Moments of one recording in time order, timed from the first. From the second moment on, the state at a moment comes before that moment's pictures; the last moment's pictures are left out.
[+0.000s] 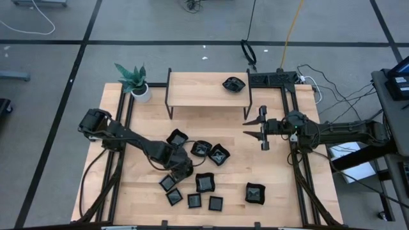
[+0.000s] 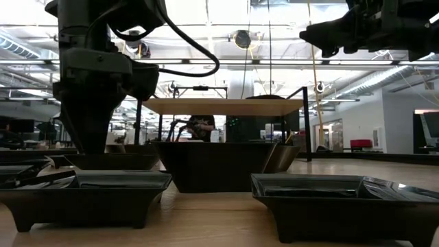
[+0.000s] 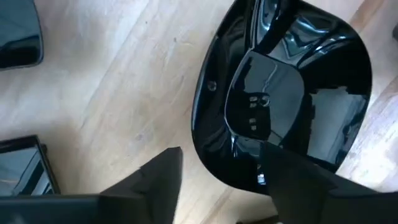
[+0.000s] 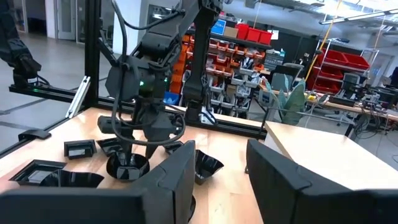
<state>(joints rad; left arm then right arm) -0.32 1.72 0.99 -0.63 0.02 -0.93 -0.14 0.71 0.25 0.52 -0.19 -0.17</state>
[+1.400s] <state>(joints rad) -0.24 1.37 1.01 -0.44 -0.41 -0.63 -0.13 0.78 0.28 0.53 -0.18 -0.14</state>
